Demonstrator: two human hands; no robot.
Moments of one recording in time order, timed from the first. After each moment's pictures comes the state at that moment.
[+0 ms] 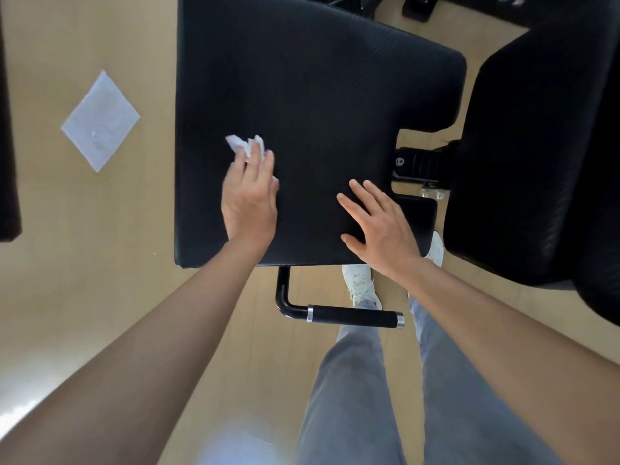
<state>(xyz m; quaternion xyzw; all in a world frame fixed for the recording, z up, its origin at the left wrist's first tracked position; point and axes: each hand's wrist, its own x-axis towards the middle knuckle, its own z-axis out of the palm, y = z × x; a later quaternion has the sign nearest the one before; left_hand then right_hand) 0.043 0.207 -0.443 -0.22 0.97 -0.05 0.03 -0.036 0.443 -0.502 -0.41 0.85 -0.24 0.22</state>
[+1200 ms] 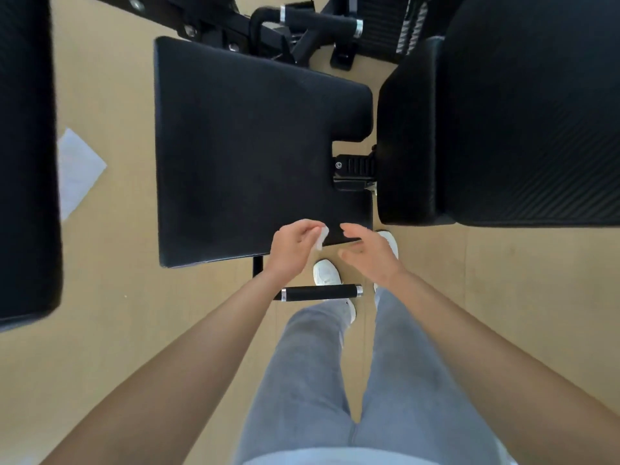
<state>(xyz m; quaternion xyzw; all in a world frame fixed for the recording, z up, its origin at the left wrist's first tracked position) 0.067 0.351 -0.392 -0.32 0.80 0.48 0.16 0.002 0.528 -0.408 -0.03 0.78 -0.42 0.46</state>
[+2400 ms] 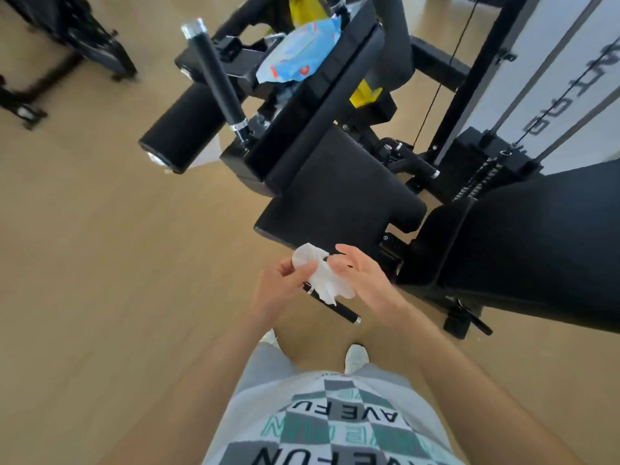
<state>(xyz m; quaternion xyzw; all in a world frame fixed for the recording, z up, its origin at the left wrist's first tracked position) 0.223 0.413 -0.124 -0.49 0.57 0.64 -0.12 0.064 0.514 -0.134 -0.21 0.66 -0.45 0.56</state>
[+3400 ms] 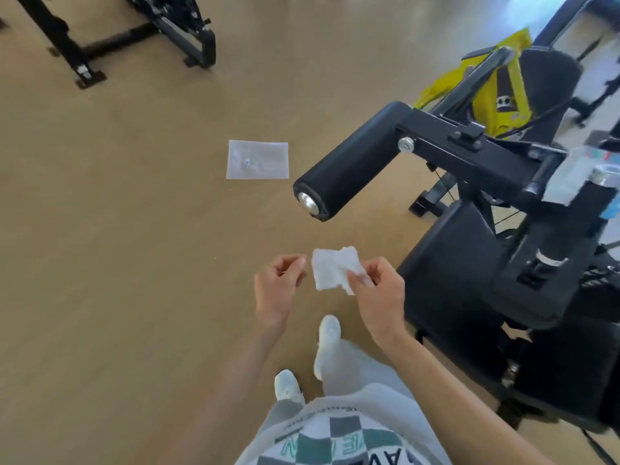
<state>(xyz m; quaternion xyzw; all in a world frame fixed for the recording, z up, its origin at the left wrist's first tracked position) 0.480 0.053 -0.117 -0.58 0.40 0.63 -0.32 0.337 0.137 -0.099 -0.28 0.79 -0.46 0.30</state>
